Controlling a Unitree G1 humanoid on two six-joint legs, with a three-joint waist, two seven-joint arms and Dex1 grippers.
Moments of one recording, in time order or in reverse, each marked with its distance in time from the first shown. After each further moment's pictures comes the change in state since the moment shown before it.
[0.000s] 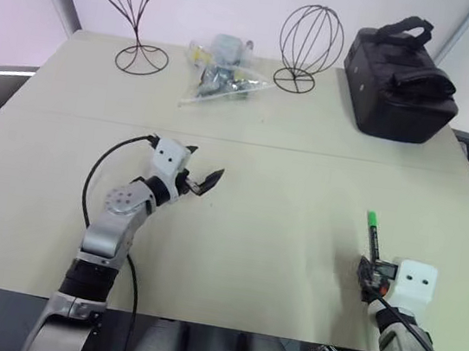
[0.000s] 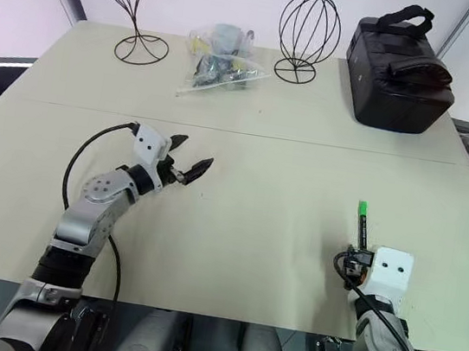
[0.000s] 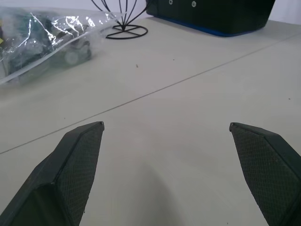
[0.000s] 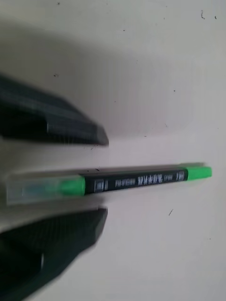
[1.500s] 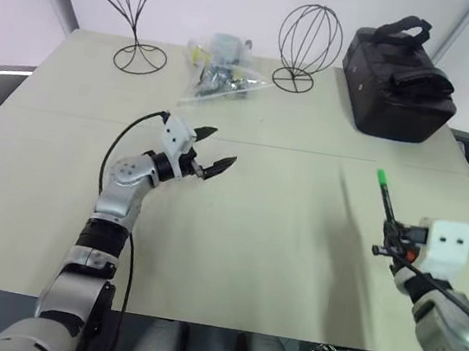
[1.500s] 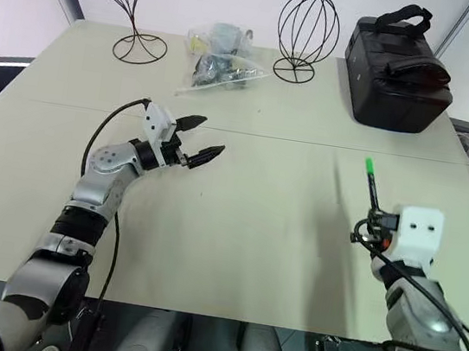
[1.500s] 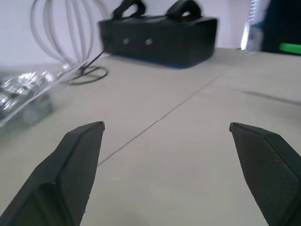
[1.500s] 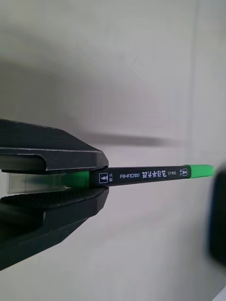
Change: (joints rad) left arm -0.216 0.010 0.036 0.364 -0.022 -0.236 -0.201; right arm -0.157 -0.084 -0.157 -0.179 0.084 0.314 0.018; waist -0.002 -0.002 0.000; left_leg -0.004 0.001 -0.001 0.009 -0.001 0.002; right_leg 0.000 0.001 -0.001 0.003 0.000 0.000
